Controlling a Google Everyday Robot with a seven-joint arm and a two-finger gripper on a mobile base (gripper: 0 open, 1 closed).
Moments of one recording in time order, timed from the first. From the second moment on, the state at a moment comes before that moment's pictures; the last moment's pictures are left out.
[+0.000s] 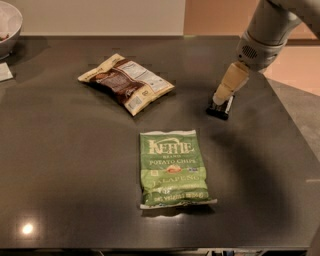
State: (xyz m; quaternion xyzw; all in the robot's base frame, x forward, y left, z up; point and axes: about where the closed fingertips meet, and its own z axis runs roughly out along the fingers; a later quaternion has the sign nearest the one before) arm 0.604 -0.221 0.898 -0.34 0.93 -0.01 0.10
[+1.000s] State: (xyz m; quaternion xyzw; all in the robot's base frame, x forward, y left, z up) arm 0.658 -0.222 0.842 -0.19 0.98 -0.01 0.08
